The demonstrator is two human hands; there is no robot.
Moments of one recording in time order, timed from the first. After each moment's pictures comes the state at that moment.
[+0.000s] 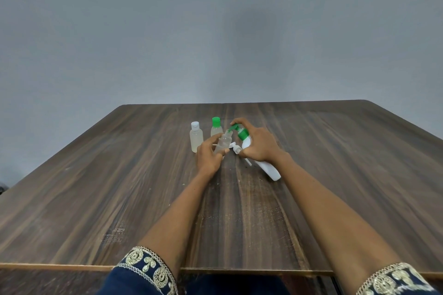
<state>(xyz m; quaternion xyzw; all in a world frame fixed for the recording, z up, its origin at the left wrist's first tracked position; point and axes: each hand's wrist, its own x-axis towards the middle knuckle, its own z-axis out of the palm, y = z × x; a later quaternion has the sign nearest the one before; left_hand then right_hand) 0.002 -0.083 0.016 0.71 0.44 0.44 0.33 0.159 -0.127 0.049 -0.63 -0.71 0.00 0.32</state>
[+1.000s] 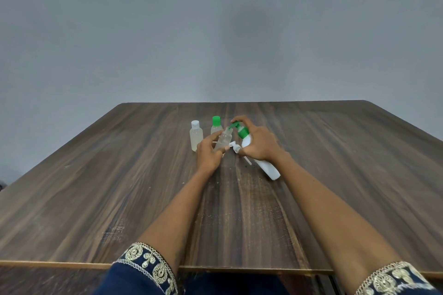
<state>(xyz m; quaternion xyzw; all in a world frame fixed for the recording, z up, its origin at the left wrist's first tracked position) 0.002 -0.082 0.018 0.71 0.42 0.46 0.33 0.156 -0.131 0.052 -0.64 -0.70 0.00 0.32</state>
